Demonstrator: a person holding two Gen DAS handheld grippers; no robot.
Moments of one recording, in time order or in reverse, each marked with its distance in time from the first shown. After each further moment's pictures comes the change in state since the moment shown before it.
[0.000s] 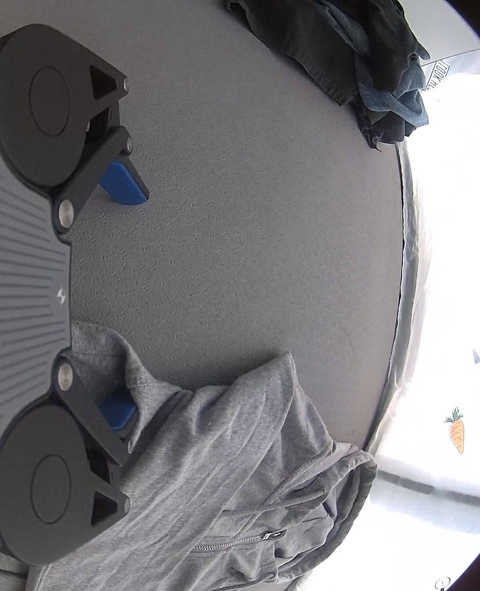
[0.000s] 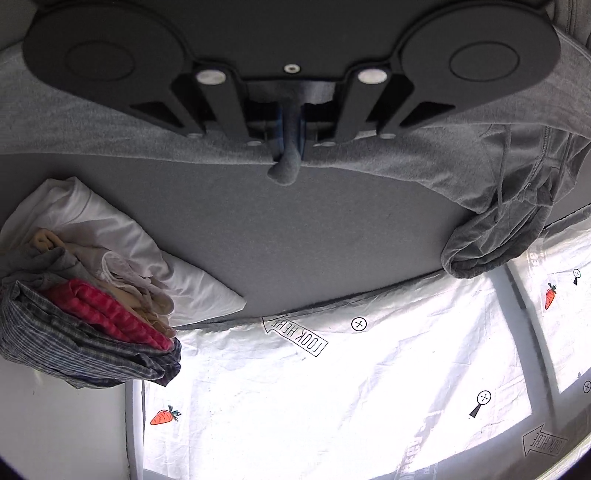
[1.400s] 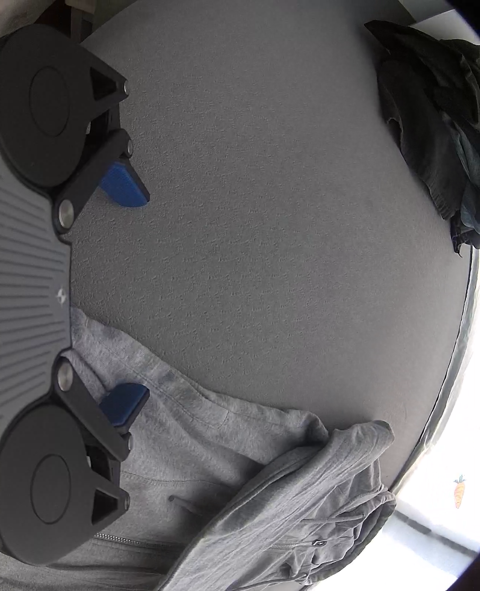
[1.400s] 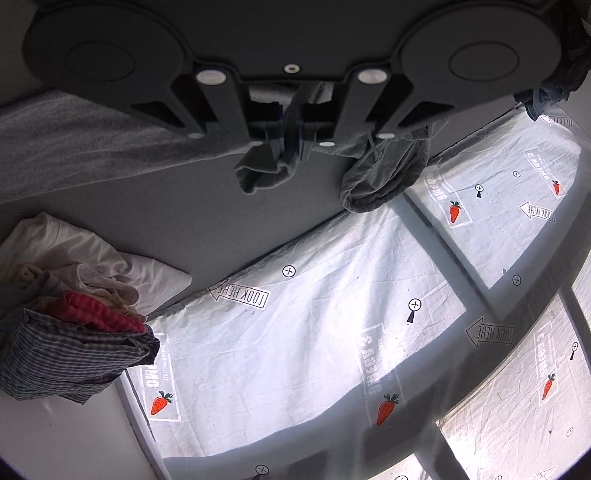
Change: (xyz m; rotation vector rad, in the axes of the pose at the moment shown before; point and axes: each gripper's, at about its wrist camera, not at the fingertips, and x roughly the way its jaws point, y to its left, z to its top) left arm -0.085 0.071 -0.101 -0.184 0.172 0.047; right arm -0.084 -0.014 0.001 0.328 -0.076 0.291
